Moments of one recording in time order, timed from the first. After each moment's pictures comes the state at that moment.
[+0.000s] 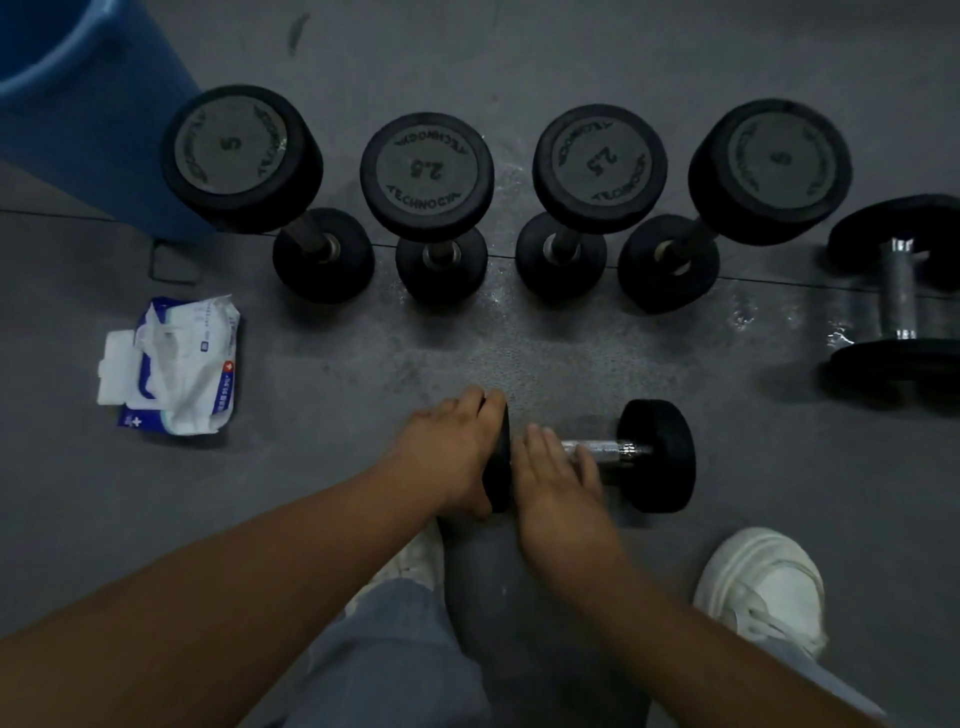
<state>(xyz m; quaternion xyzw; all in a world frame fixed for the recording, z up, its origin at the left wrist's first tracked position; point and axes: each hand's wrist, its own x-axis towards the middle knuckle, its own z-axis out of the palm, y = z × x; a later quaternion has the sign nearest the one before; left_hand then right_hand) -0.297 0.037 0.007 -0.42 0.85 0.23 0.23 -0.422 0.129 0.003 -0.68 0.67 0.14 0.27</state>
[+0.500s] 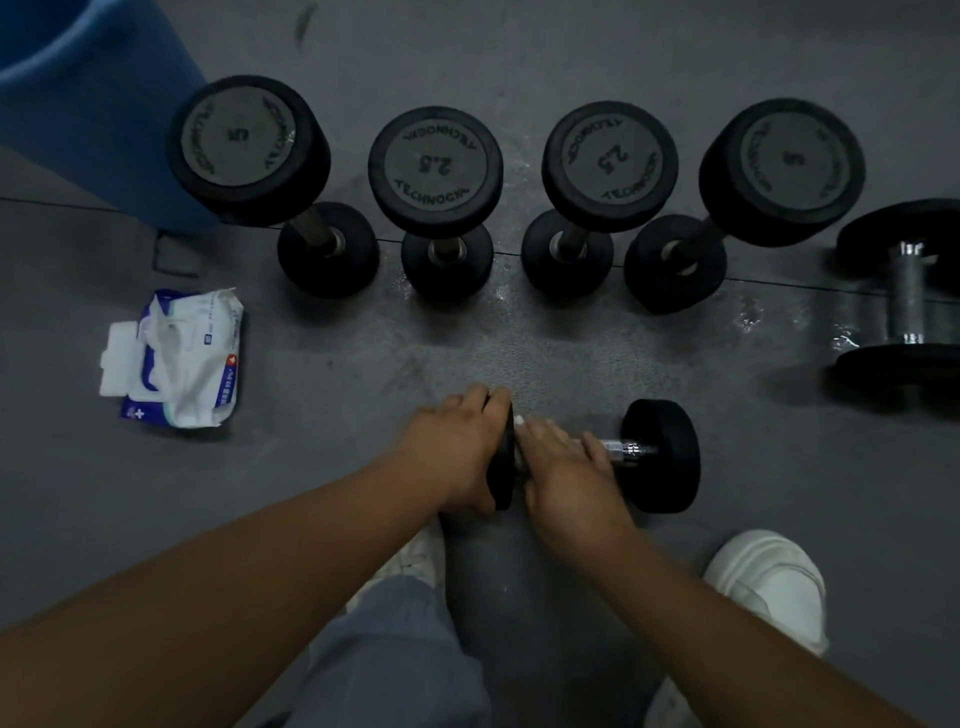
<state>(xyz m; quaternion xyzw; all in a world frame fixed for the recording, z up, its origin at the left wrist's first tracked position) -0.297 0.036 0.008 -0.43 0.84 0.25 0.22 -0.436 0.115 -0.008 -0.65 0.69 0.02 0.32</state>
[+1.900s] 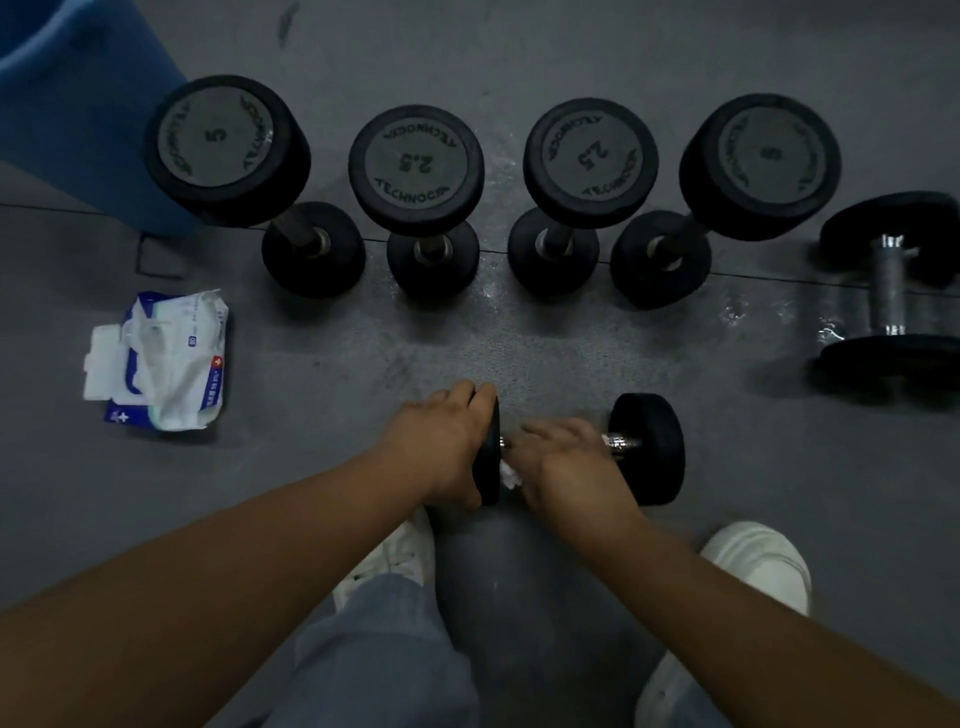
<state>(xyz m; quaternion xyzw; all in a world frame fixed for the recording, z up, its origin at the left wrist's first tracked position) -0.299 0.031 0.007 -0.42 0.84 0.24 0.25 -0.456 0.113 -0.007 -0.76 0.61 -0.02 0.21</state>
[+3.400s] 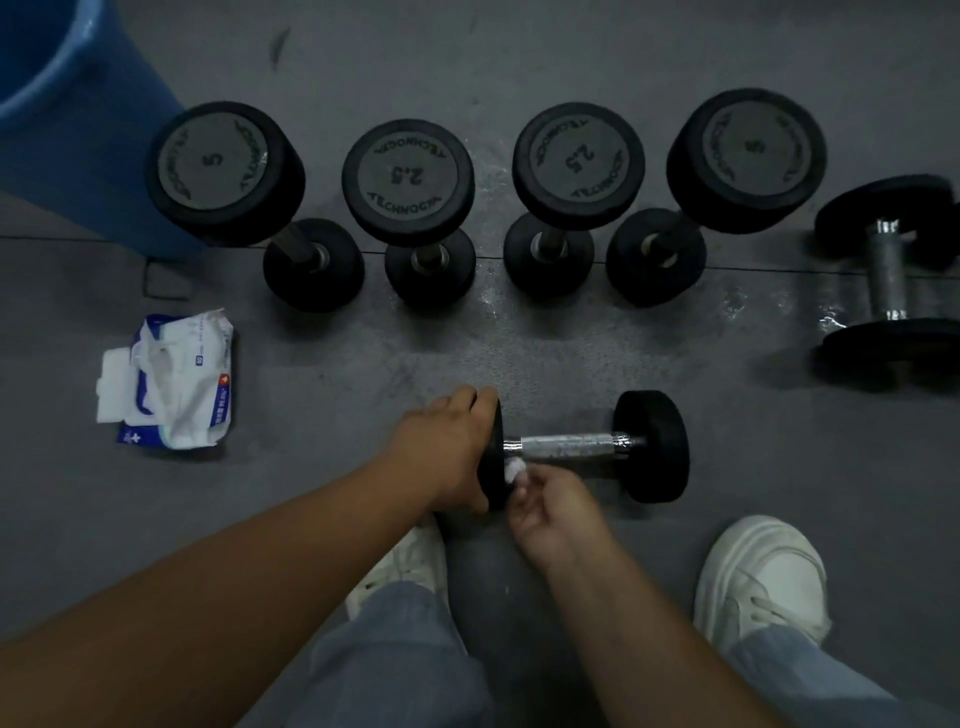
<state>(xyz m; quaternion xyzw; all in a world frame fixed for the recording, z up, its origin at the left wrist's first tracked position) -0.299 0.032 0.007 -0.43 0.84 0.24 0.24 -0.407 0.119 -0.014 0.35 0.58 -0.45 0.59</state>
